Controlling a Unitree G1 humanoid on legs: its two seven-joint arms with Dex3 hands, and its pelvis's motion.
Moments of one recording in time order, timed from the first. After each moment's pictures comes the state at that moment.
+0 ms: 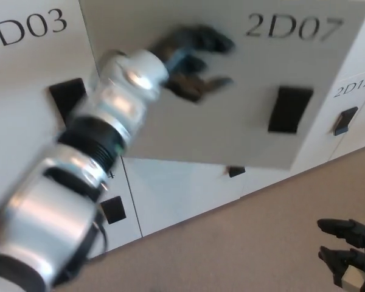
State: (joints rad) left_arm -1.11 0.20 -0.34 1.04 0.06 0.14 -0.20; right_arm 0.05 -0.27 -0.03 0.60 -0.07 -0.25 0.01
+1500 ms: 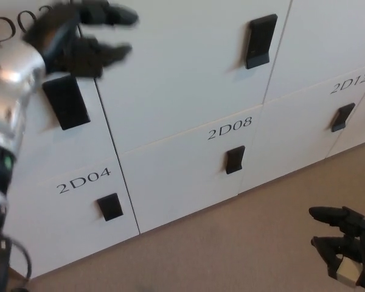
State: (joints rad) left_arm -0.83 0.47 -0.15 0.68 -0.02 0.11 -0.41; right_arm 0.10 -0.26 -0.01 0.41 -0.08 -0.24 0.01
